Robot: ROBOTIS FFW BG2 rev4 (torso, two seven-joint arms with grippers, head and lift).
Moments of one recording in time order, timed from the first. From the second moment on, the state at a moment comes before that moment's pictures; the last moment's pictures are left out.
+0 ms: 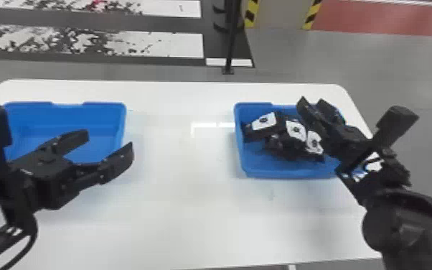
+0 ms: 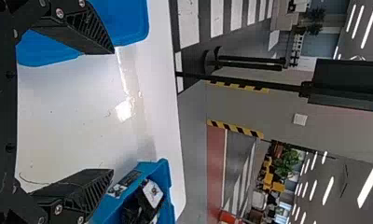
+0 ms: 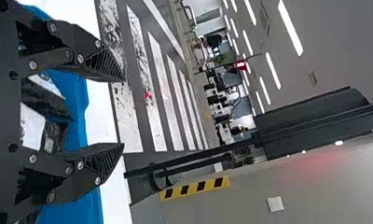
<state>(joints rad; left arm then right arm) 0.45 0.09 0.16 -2.51 0.13 0.90 -0.50 0.12 -0.14 -0.20 -1.69 -0.39 0.20 0.36</state>
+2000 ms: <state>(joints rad) 0.85 0.00 0.34 -2.49 0.11 0.25 -0.42 0.98 0.00 -0.21 -2.41 -0.15 -0.09 0.28</state>
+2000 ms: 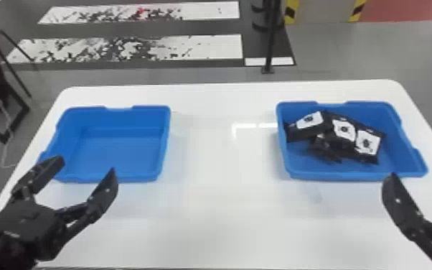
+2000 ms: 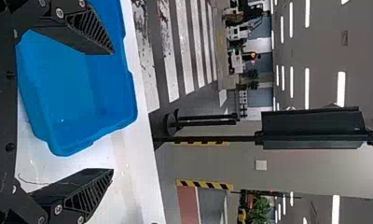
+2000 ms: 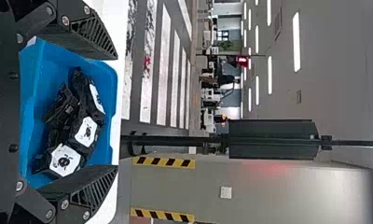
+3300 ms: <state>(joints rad) 0.86 0.00 0.32 -2.49 0.12 0.28 -0.42 0.98 0.00 -0.20 -2.42 -0.15 -0.09 0.28</state>
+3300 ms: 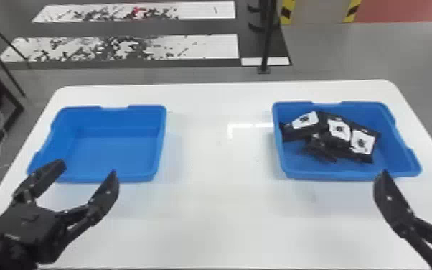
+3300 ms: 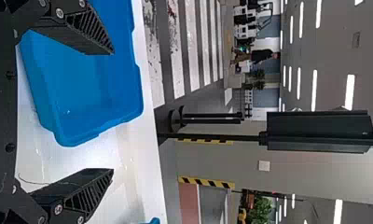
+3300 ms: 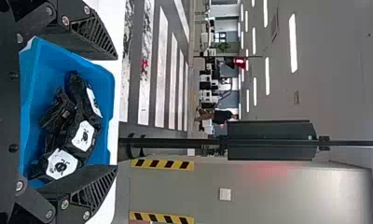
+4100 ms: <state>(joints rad) 0.86 0.00 0.32 -2.50 0.12 0.29 -0.42 0.98 0.00 -0.19 -2.42 -0.15 -0.09 0.28</state>
